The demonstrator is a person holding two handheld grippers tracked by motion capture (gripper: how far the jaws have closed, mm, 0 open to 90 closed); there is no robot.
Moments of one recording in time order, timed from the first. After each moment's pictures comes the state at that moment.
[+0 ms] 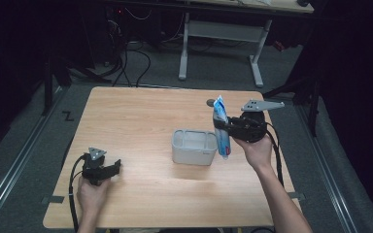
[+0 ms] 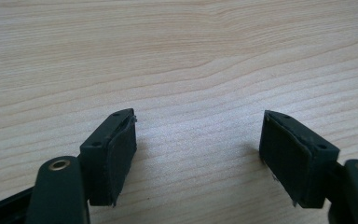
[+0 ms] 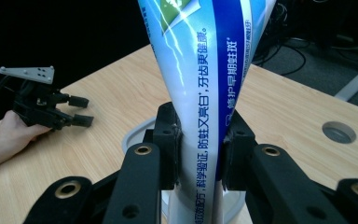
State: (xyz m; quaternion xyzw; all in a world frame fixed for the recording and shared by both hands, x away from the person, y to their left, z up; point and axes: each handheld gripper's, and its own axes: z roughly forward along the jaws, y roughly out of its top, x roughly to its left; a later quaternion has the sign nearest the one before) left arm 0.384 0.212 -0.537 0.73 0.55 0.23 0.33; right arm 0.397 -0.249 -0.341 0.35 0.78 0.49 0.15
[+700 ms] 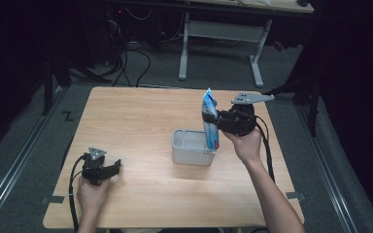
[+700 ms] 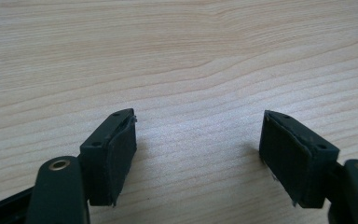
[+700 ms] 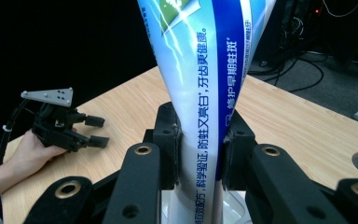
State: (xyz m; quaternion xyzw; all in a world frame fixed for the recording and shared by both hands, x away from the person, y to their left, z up) left arm 0.384 0.211 -0.537 0.73 0.54 0.23 0.33; right arm 0.410 -0.223 -0.331 0.34 0.78 0.52 0.13
